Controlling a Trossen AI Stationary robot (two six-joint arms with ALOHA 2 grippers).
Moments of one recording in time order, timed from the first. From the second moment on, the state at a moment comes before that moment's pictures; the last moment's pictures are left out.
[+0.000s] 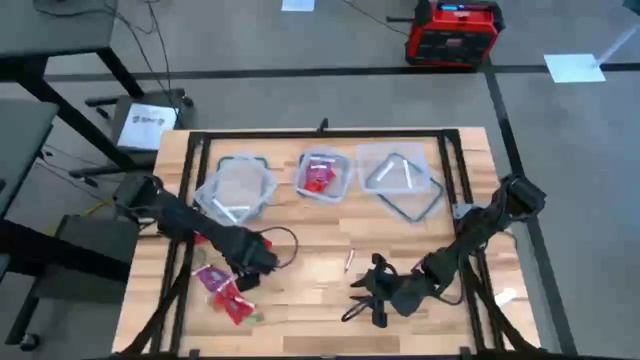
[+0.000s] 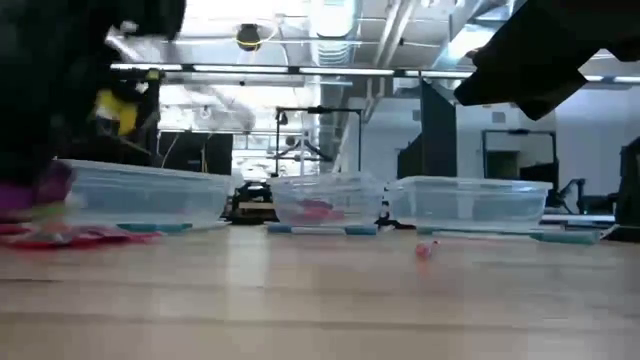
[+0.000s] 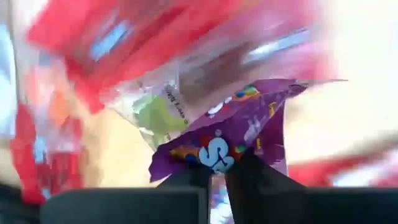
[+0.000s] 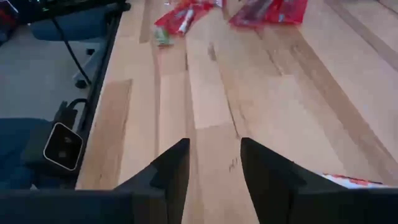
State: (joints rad) left arm -0.39 1.62 1.09 -1.09 0.05 -0.76; right arm 0.68 1.66 0.84 0.20 0.55 0.59
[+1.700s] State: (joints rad) left arm -0.25 1.62 0.92 -0.08 -0.12 -0.63; right arm 0.69 1.66 0.84 0.20 0.55 0.59
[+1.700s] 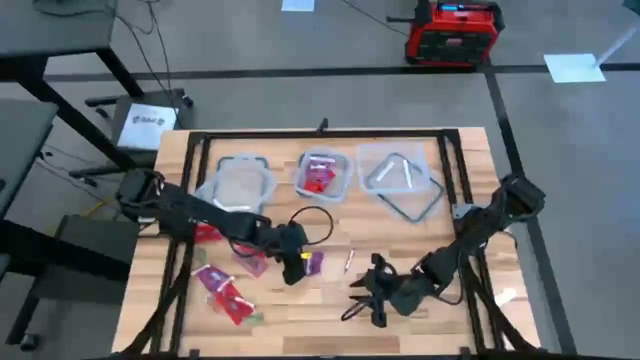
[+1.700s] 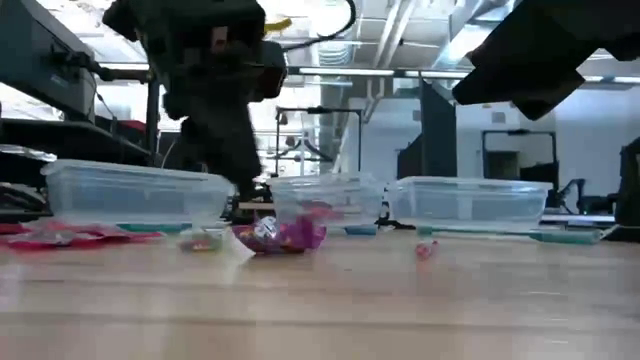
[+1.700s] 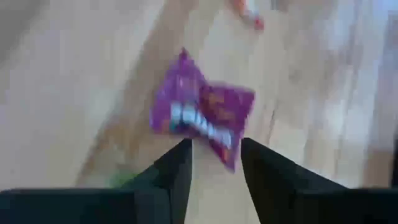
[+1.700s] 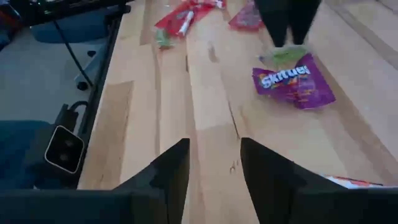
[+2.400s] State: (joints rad) left arm -0.28 1.95 1.03 -0.05 -0.23 -0.37; right arm 0.69 1.66 0.84 0.19 0.55 0.59
